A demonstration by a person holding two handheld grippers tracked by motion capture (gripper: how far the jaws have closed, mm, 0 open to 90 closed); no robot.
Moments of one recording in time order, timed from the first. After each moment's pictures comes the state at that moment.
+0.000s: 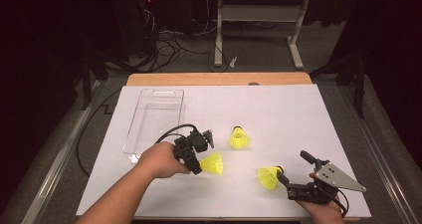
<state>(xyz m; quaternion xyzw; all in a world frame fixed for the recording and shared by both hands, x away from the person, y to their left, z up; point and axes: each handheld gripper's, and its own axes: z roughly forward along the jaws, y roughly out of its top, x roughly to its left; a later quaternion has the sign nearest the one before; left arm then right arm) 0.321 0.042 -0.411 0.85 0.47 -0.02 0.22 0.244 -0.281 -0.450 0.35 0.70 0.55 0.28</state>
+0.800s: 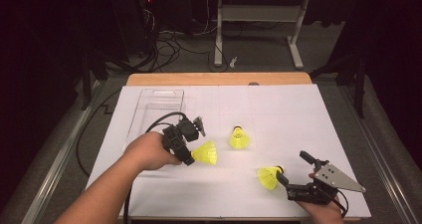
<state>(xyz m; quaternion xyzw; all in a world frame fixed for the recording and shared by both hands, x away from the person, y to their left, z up) 0.324 0.063 -0.365 0.84 0.48 0.00 0.24 0.243 -0.280 -0.450 0.35 0.71 0.55 0.28</state>
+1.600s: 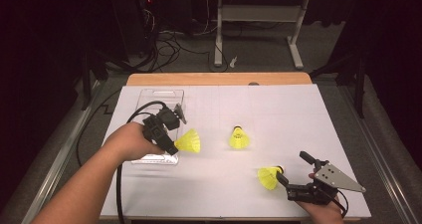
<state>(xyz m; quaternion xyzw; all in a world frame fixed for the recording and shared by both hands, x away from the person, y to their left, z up) 0.340 0.106 -0.347 0.82 0.52 0.02 0.23 0.243 -0.280 -0.451 0.35 0.71 0.55 0.28</state>
